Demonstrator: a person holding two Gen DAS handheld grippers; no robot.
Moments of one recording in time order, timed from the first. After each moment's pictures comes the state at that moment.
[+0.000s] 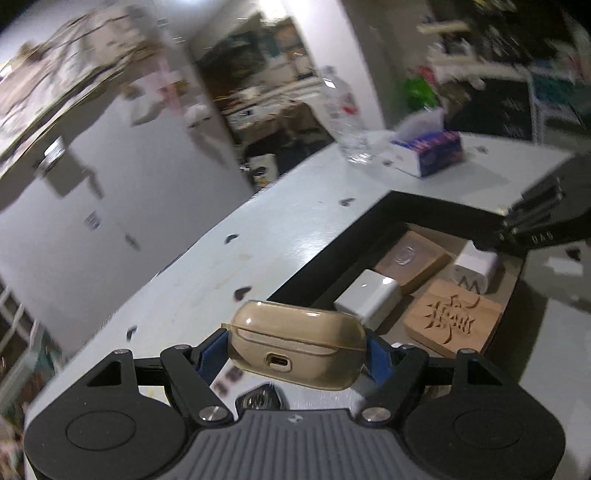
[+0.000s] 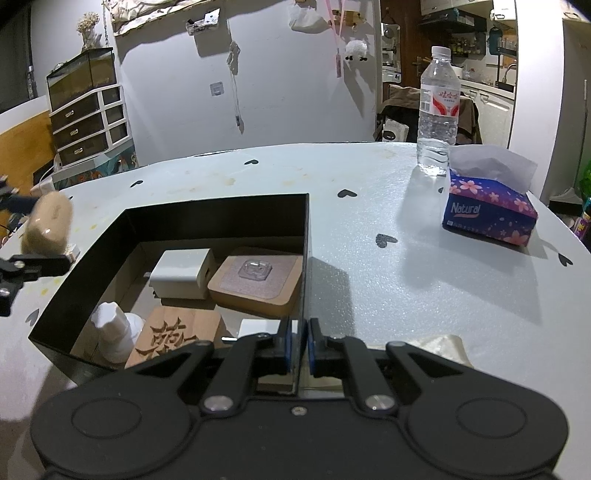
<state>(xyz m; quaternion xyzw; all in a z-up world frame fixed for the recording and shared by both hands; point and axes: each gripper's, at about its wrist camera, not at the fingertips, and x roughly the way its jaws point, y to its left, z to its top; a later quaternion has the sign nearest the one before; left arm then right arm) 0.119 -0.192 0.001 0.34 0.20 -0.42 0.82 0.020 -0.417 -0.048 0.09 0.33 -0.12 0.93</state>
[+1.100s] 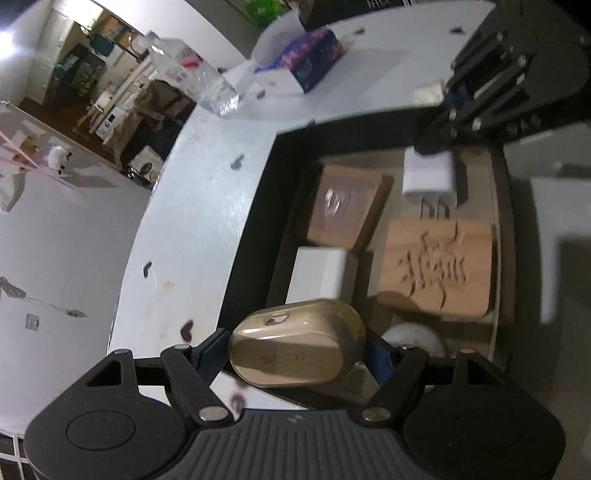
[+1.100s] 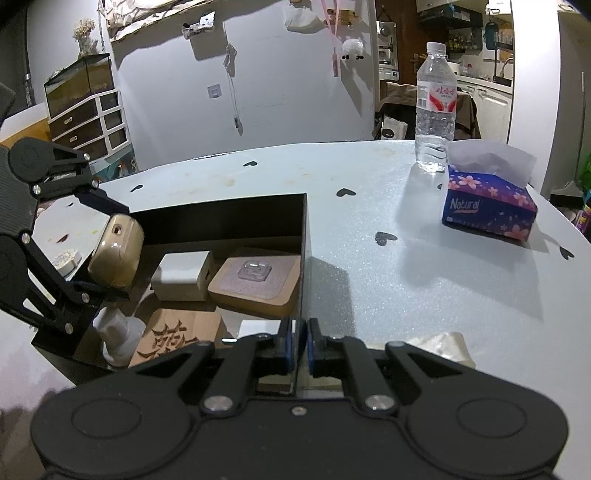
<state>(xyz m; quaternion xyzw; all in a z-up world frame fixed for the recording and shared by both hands) 0.129 -0.270 -0.028 0.56 0.19 -0.48 0.64 0.018 -0.422 -0.049 0.10 0.33 -0.12 0.93</state>
